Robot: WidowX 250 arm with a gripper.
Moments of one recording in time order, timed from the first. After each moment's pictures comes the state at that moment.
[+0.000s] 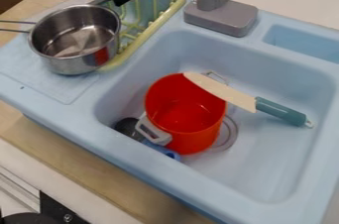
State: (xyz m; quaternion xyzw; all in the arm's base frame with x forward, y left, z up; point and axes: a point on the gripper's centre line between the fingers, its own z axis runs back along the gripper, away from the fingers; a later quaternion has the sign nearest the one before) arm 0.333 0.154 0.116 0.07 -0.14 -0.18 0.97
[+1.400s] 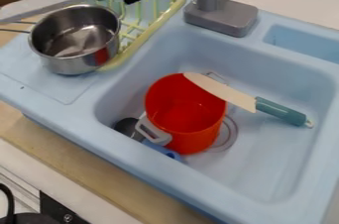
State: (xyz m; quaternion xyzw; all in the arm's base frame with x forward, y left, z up) arm 0.272 0.054 0.177 0.05 -0.12 -0.27 0.95
